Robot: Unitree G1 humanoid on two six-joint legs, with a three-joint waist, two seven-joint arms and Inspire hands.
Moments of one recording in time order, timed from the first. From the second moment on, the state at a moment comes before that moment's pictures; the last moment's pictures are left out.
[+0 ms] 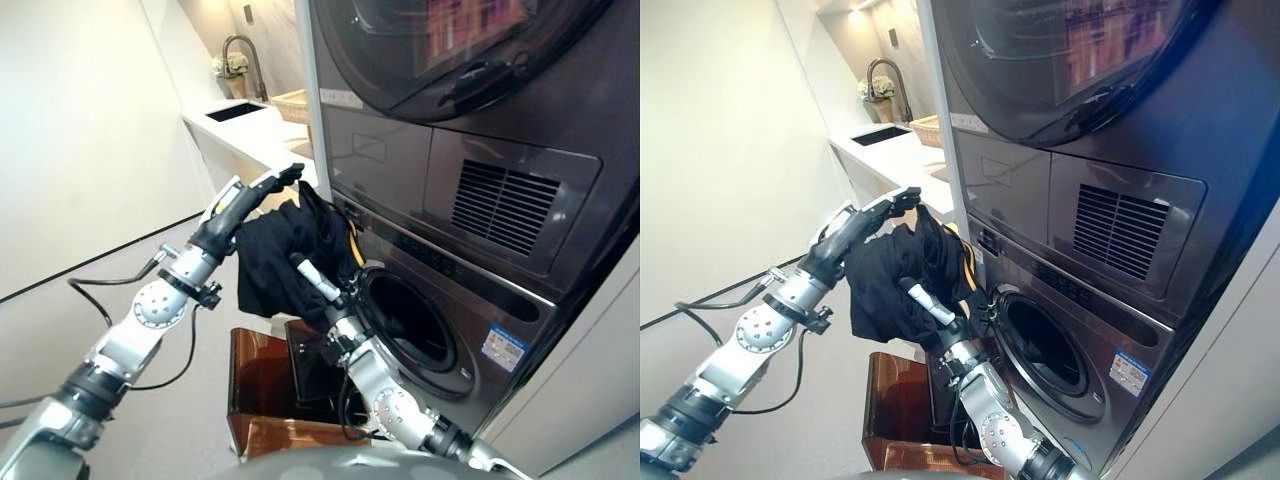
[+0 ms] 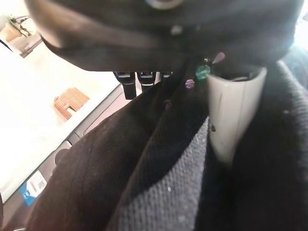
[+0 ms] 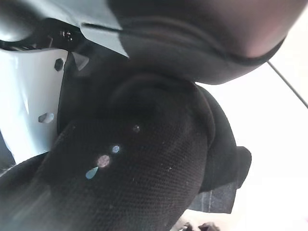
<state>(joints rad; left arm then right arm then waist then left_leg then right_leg) -0.23 0.78 -0.37 0.01 -0.21 -0.36 -0.02 -0.12 -0.22 0.80 0.18 1.24 -0.37 0.17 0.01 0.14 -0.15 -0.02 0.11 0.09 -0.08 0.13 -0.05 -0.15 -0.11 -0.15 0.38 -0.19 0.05</state>
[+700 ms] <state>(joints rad) -0.10 1.00 -0.27 -0.06 -0.23 -0.43 -0.13 -0.13 -0.23 0.81 0.17 1.22 -0.35 0.20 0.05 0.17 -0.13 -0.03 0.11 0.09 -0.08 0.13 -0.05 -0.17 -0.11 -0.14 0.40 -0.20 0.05</state>
